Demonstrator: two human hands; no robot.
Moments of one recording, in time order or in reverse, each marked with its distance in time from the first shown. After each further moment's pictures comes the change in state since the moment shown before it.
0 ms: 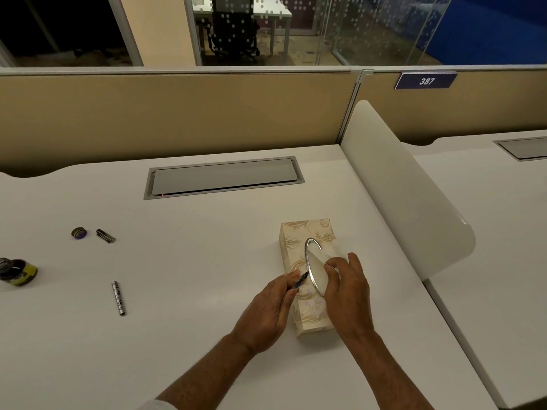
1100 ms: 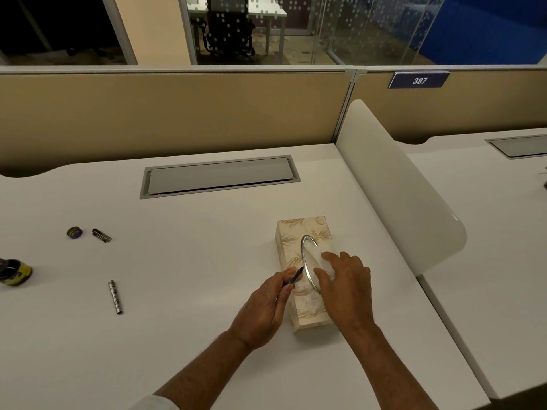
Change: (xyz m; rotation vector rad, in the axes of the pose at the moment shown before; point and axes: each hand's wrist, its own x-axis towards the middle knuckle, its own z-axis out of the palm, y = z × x) left_hand -0.002 0.013 -0.006 -0.072 -0.021 -0.017; right_hand 0.005 -0.005 -0.012 -0.321 -0.129 -0.009
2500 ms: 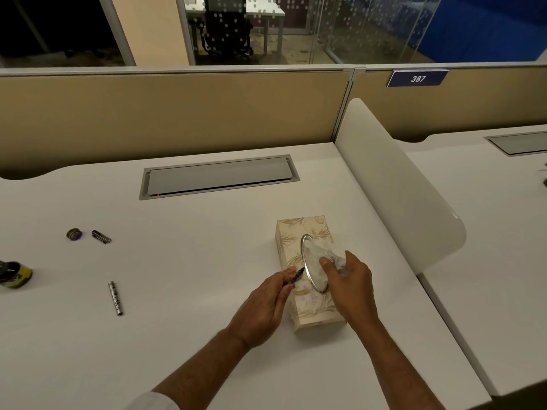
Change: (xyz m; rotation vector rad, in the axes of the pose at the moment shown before) left_hand 0.001 -0.002 -0.005 0.078 -0.020 0.027; right_hand 0.004 0.005 -0.005 0.664 -0.011 0.255
